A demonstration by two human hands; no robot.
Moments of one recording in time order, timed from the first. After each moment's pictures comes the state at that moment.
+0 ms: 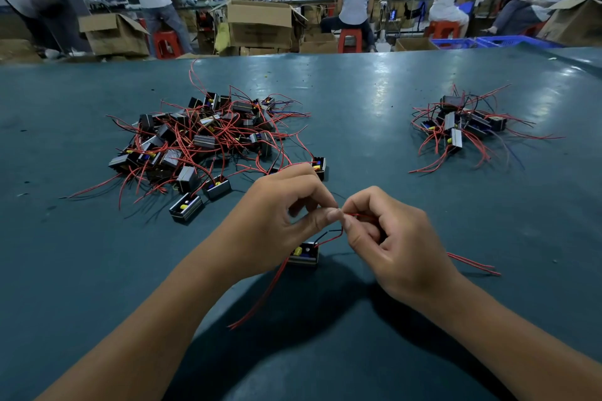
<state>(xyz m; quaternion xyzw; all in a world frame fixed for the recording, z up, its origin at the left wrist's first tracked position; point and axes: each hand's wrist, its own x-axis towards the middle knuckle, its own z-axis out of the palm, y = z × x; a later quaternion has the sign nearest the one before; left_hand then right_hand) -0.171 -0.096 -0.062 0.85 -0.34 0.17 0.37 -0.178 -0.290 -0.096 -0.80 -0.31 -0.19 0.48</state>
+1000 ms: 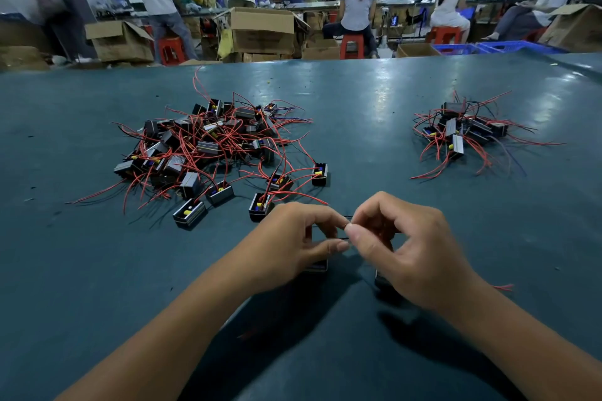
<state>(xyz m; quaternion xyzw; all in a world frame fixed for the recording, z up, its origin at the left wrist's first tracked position) -0.168 -0.105 -0.082 0.89 -0.28 0.01 0.37 -0.178 -0.301 -0.087 -0.80 -0.31 -0.21 0.47</state>
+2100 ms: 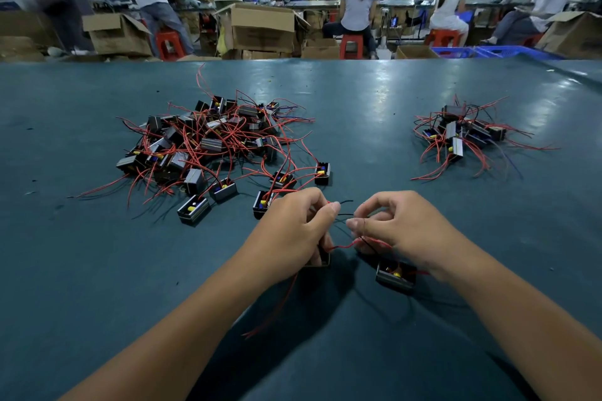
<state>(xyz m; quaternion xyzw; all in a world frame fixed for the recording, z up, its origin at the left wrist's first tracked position) -0.167 -0.111 -0.085 0.85 -0.11 0.00 0.51 -0.144 -0.304 -0.086 -0.84 -0.07 0.09 0.53</state>
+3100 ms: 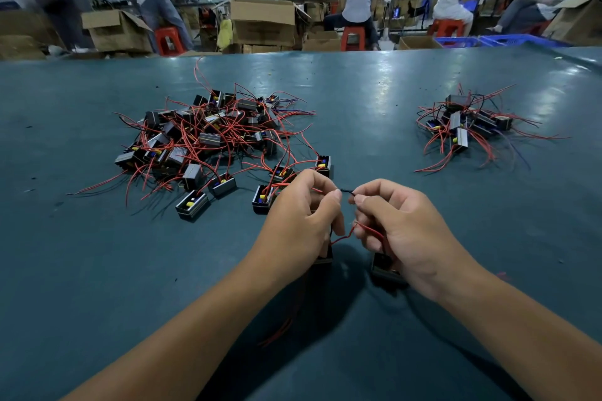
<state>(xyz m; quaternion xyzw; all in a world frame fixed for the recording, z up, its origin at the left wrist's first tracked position) -0.172 -0.127 -0.087 0.78 -0.11 0.06 0.61 -0.167 -0.278 -0.084 -0.64 -0.04 0.05 0.76</state>
